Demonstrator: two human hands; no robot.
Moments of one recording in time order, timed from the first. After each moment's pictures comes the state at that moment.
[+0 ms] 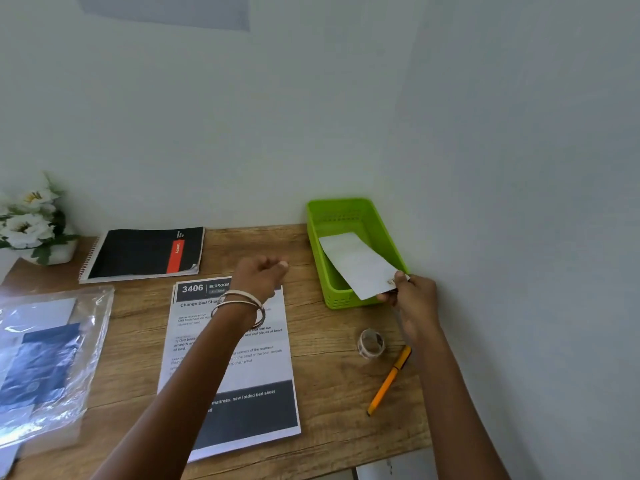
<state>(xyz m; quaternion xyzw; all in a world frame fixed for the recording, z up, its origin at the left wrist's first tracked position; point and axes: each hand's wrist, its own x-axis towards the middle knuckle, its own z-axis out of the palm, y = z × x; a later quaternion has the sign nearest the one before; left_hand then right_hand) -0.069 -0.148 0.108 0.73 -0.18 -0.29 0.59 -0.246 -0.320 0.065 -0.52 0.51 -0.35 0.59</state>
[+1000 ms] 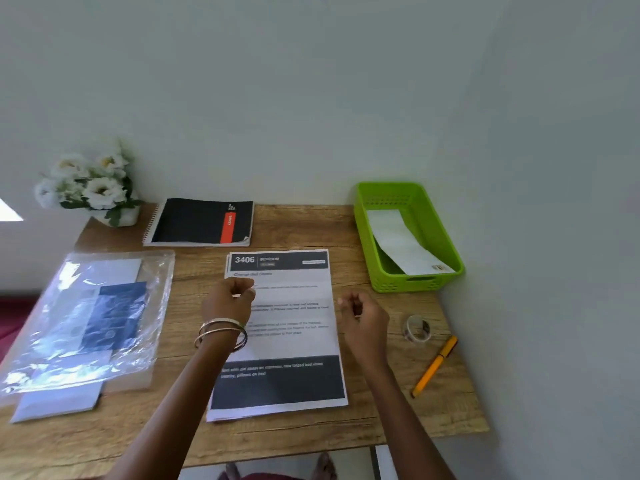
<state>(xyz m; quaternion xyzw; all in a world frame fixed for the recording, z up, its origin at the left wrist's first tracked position) -0.030 -0.031 0.039 0.86 -0.09 -0.16 0.48 -0.188 -0.176 0.012 -0.77 0.38 -0.31 0.41</state>
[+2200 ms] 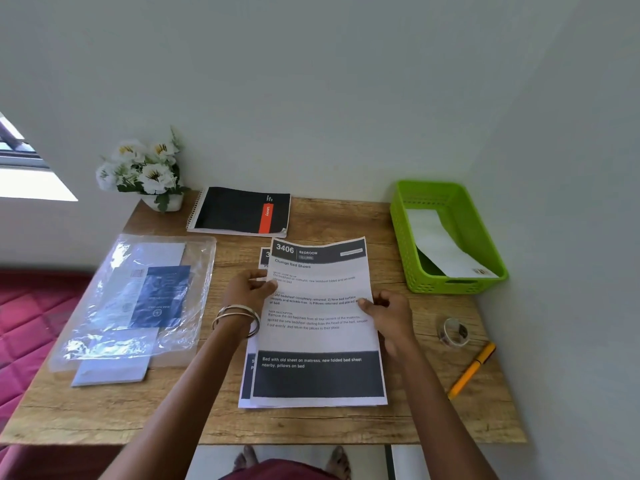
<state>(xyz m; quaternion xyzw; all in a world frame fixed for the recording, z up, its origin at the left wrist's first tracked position) 0.004 0.002 0.020 0.79 -0.03 -0.28 0.55 -0.162 -0.183 0.001 -0.63 0.45 -0.17 0.61</state>
